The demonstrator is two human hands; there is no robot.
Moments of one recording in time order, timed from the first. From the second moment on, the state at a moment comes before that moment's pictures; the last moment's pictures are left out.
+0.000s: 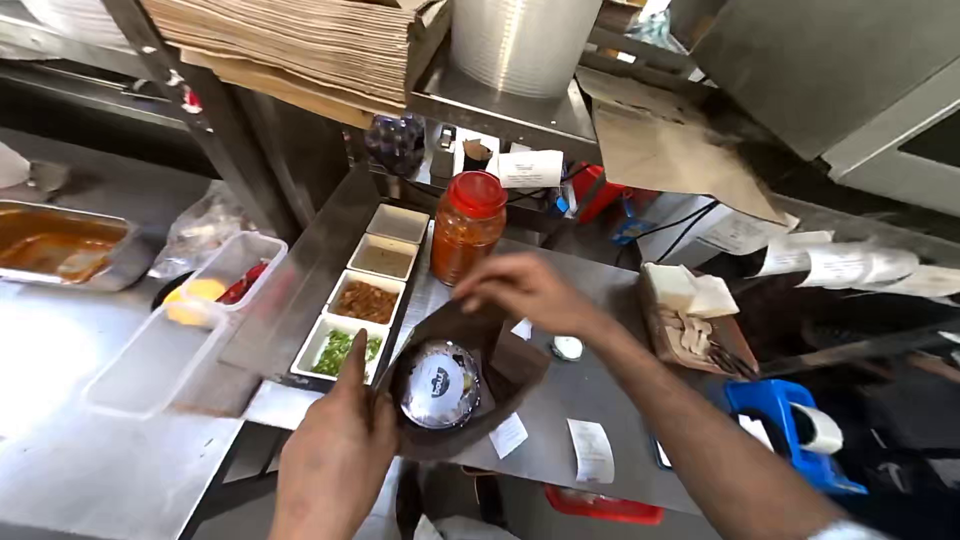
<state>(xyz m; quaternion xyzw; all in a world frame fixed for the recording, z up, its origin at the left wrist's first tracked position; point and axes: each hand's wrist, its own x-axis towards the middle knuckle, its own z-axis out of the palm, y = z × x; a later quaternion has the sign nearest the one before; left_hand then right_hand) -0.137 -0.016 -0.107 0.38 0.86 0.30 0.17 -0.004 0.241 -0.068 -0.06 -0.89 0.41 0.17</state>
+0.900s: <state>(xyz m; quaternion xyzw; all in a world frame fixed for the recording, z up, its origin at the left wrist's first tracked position) -0.112 0.007 -0.089 0.36 0.89 0.23 0.15 0.040 0.216 -0.053 -0.04 -0.91 0.33 0.25</state>
